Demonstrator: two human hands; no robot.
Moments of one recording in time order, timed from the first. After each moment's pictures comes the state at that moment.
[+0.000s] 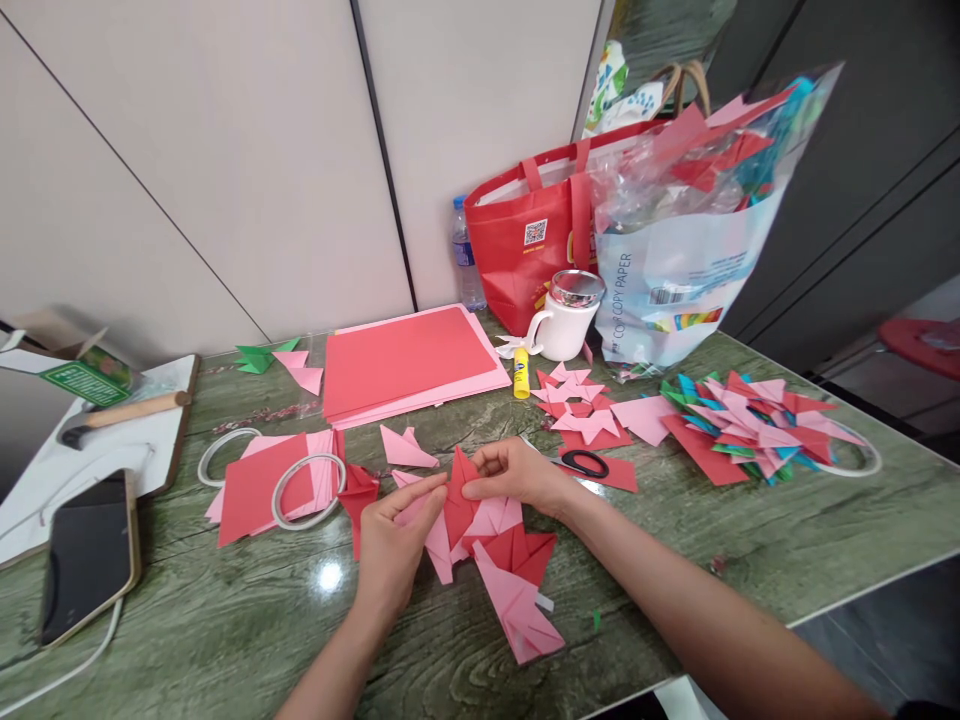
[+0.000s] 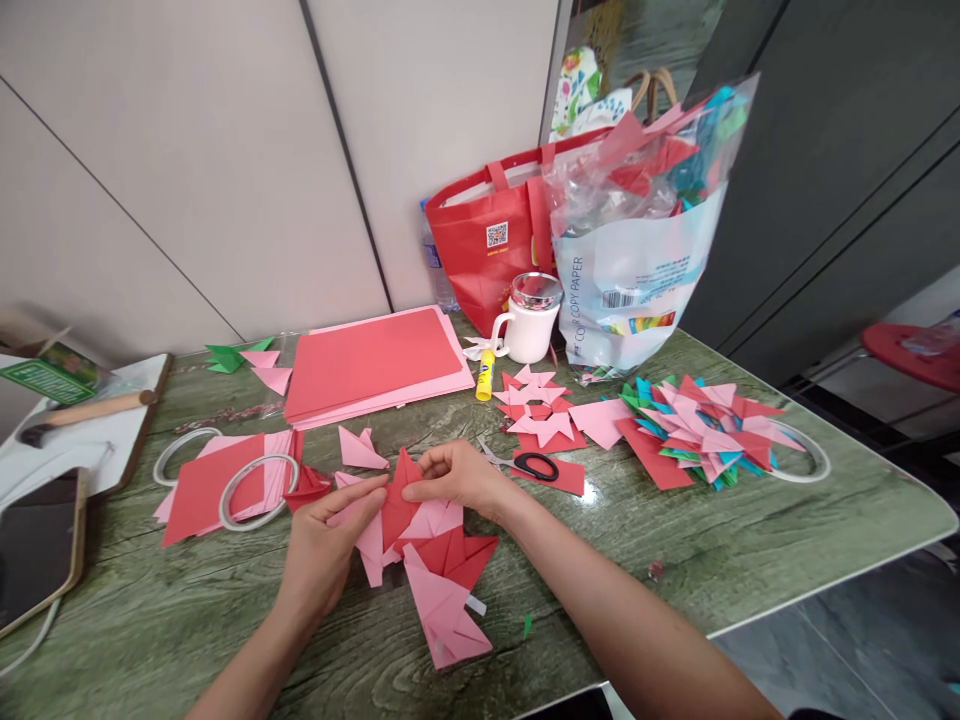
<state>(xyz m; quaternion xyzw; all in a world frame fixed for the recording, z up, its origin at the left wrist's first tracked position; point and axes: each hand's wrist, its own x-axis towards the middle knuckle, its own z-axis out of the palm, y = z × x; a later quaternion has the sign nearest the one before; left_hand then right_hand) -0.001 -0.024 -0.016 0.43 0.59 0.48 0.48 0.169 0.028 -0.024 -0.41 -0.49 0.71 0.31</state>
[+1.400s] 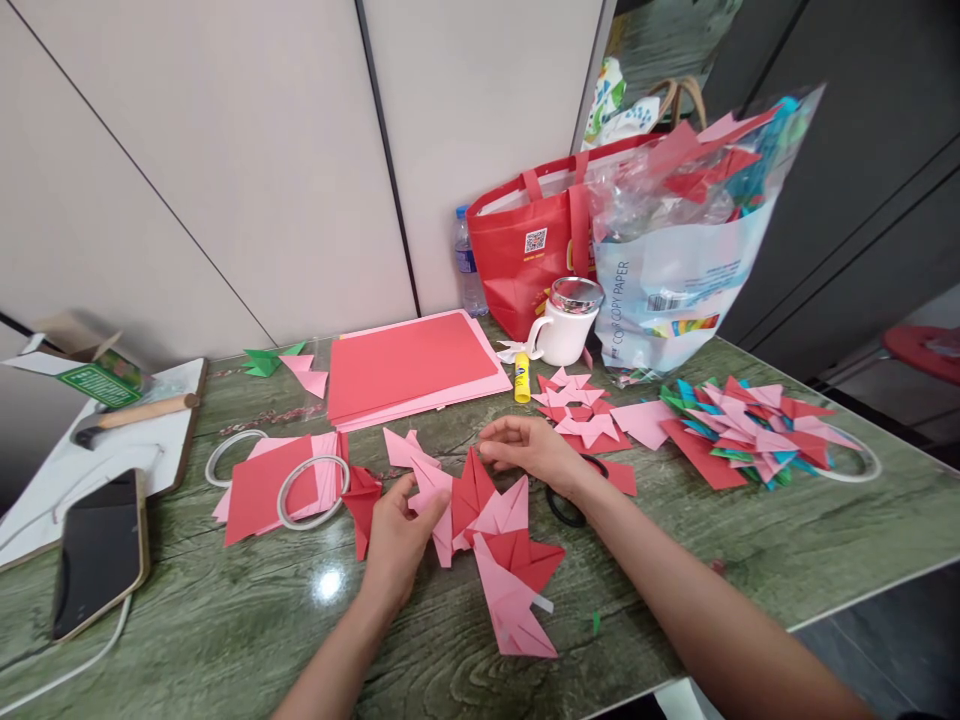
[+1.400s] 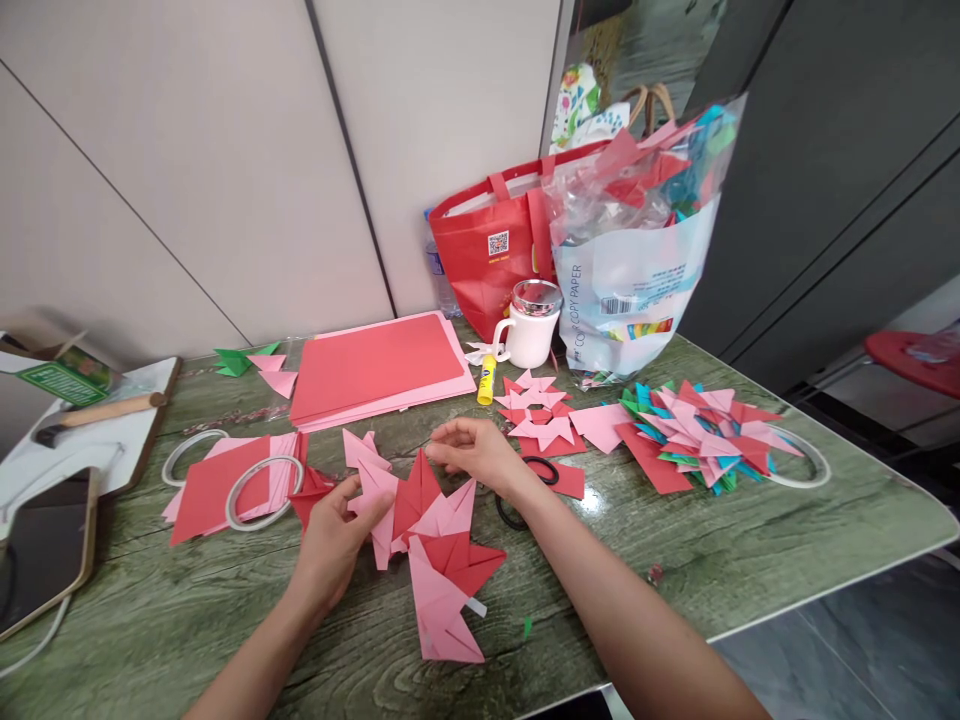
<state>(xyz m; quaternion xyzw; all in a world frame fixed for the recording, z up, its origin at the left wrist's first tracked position) 0.001 -0.020 -0.018 0.43 0.55 0.47 0.54 0.190 0.044 -0.024 -0.45 -0.51 0.62 0.39</state>
